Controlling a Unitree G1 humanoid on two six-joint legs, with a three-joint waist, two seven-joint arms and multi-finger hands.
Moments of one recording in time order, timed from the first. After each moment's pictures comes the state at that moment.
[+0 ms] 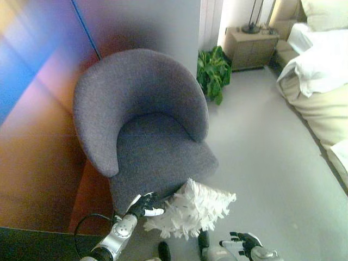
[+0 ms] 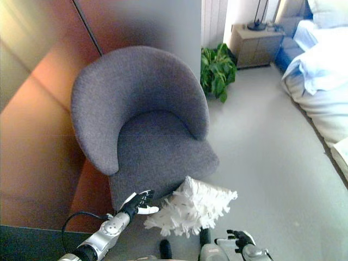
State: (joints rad) left arm -0.20 0.33 -0.57 0.88 -0.19 -0.12 0.08; right arm -0.11 -0.31 0.34 1.20 0.14 0.01 0.02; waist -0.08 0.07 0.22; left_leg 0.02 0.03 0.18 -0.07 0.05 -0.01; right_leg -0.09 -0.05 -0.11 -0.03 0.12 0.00
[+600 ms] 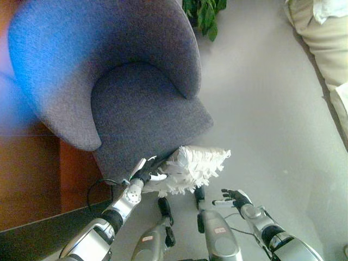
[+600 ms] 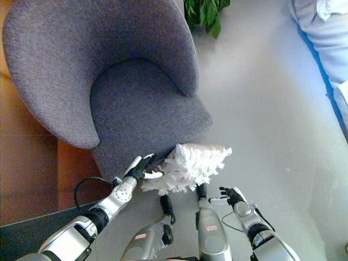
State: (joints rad) left arm -0.51 0.31 -0.63 0.97 -0.11 -0.13 0.23; right arm -0.37 -0.33 0.43 1.16 0.15 -0.01 -0.04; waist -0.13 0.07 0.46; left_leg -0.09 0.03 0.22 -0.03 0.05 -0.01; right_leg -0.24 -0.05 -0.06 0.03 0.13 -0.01
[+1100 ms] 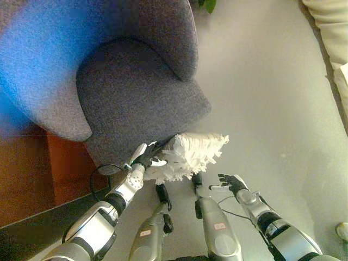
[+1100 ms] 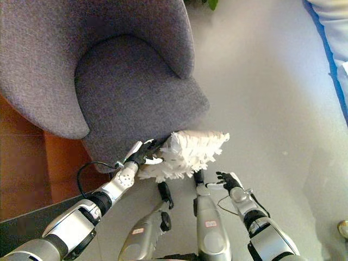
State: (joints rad) left arm -0.65 0.31 -0.65 1.06 -0.08 -0.13 0.25; right arm -0.48 -0.33 0.48 1.14 0.21 0.01 -0.08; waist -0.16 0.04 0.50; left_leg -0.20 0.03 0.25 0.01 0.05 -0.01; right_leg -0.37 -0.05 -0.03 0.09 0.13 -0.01
